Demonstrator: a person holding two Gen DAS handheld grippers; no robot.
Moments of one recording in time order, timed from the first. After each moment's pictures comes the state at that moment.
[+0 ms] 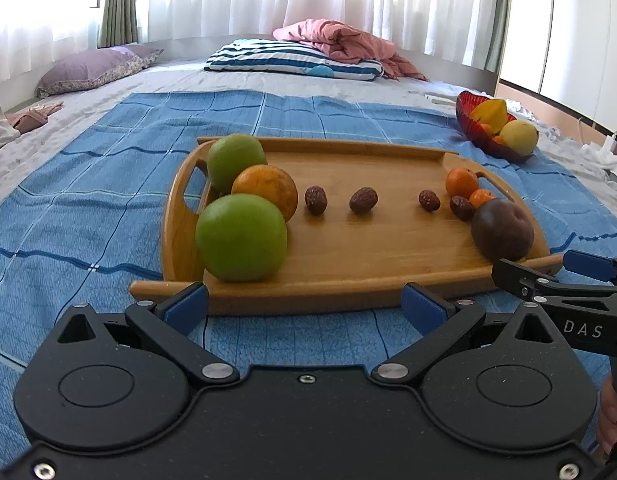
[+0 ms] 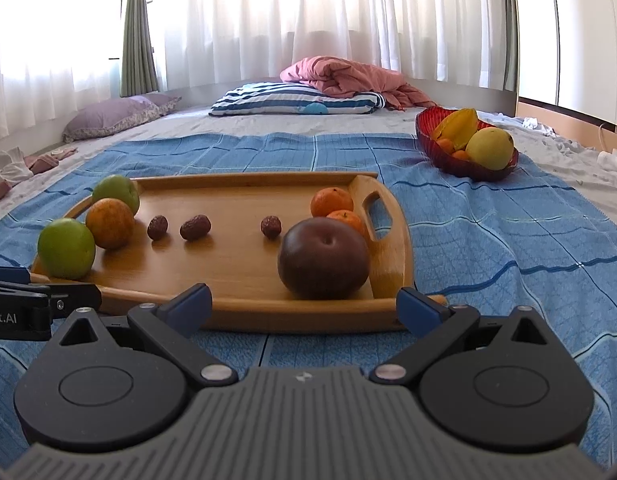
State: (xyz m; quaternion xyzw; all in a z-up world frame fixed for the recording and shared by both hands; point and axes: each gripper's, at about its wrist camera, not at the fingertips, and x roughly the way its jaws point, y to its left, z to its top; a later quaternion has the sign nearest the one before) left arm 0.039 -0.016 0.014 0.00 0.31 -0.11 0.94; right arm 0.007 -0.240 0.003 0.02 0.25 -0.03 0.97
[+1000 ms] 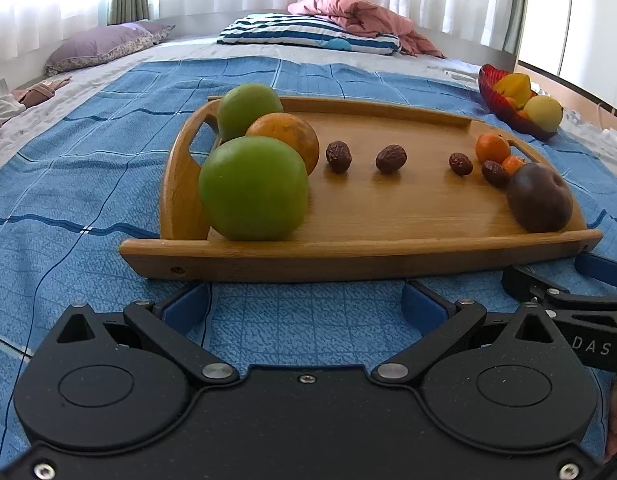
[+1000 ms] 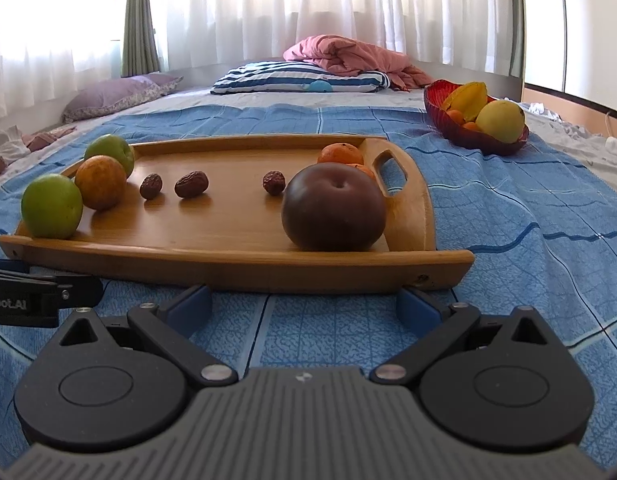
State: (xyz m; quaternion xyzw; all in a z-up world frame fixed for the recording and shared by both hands) left arm 0.056 -0.015 -0.020 0.00 0.34 -0.08 0.94; right arm 0.016 -0.236 -0.032 0.01 0.27 -0.02 0.96
